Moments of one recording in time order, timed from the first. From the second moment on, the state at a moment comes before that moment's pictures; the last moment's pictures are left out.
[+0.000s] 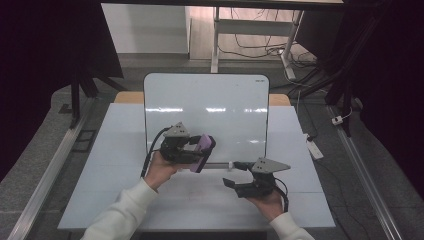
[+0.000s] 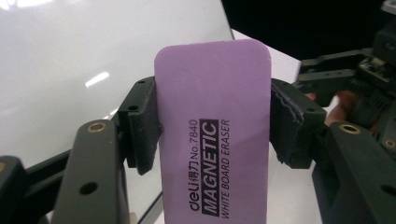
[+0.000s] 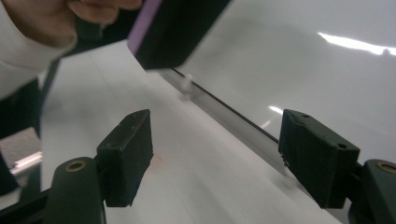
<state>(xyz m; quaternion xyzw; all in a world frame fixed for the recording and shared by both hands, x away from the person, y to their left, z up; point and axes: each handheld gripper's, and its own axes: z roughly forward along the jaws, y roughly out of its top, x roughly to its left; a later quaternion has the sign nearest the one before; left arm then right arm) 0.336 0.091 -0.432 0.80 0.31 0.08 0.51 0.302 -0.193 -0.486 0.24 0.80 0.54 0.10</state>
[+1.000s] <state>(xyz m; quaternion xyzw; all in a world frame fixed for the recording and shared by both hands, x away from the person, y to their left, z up) 0.332 0.084 -0.433 0.81 0.26 0.04 0.53 0.333 -0.130 -0.484 0.19 0.78 0.59 -0.02</state>
